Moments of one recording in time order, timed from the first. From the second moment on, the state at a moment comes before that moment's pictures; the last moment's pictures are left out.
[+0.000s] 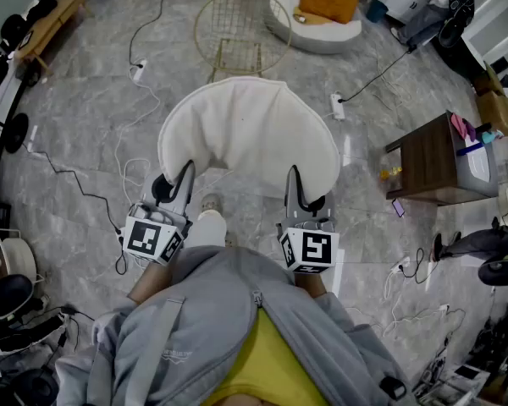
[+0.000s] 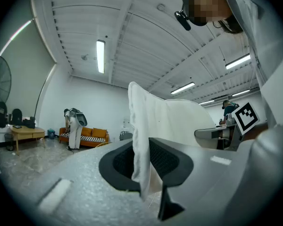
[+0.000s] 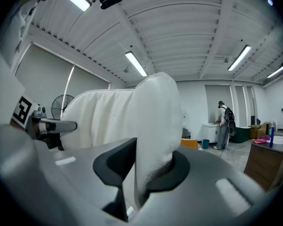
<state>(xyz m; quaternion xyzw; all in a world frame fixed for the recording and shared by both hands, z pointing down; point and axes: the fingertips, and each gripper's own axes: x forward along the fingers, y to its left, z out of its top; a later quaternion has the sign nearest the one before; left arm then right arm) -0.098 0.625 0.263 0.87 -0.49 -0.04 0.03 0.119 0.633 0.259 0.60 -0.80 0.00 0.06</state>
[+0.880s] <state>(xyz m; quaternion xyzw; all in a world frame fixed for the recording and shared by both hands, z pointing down) -0.128 0.417 0.285 0.88 -0.47 -0.05 0.06 0.088 0.422 0.273 0.61 -0.79 0.00 0.07</state>
